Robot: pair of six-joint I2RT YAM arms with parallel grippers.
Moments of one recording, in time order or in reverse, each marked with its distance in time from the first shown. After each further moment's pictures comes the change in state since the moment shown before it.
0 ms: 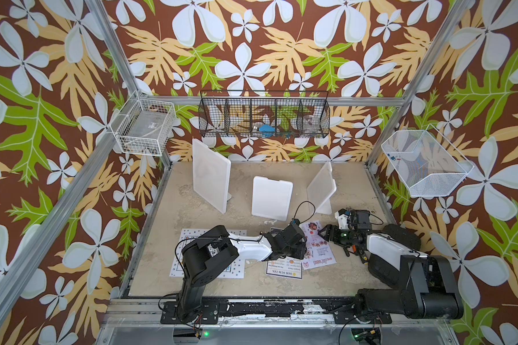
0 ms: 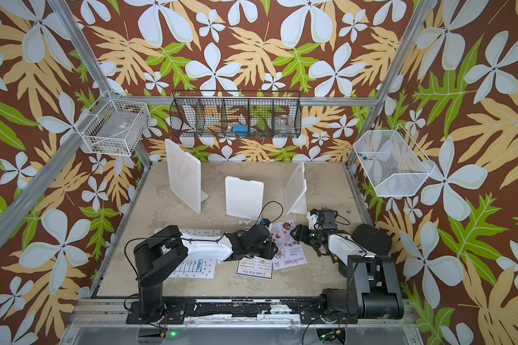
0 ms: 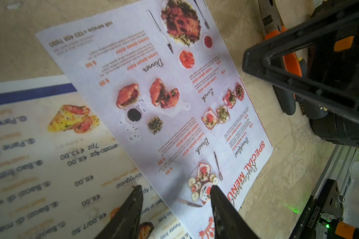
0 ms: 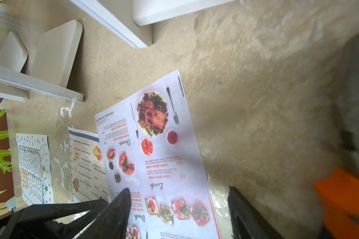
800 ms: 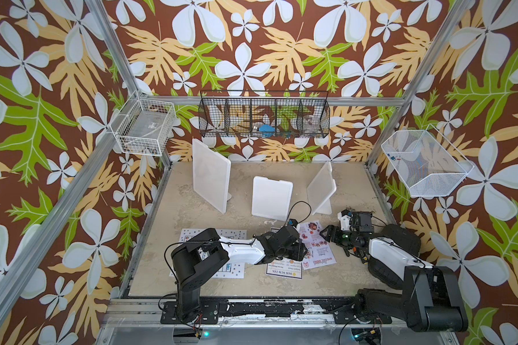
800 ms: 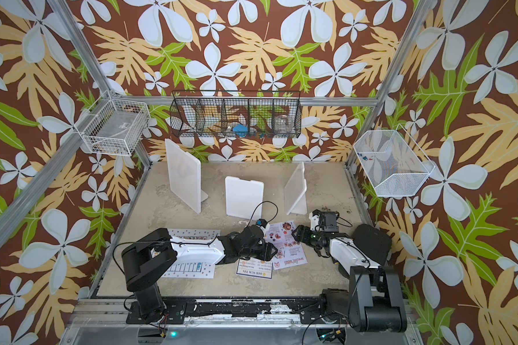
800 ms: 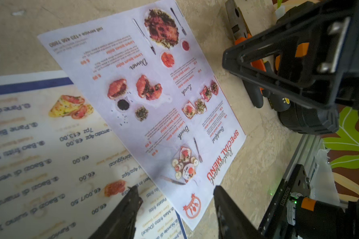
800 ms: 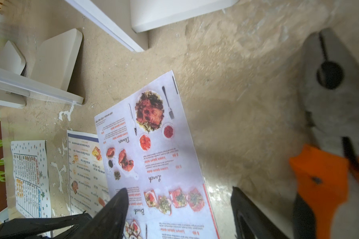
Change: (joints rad) left arm 0.000 -0.090 -0.095 0.089 0.042 -0.008; right arm 0.000 -0.081 -0.023 -0.026 0.047 0.030
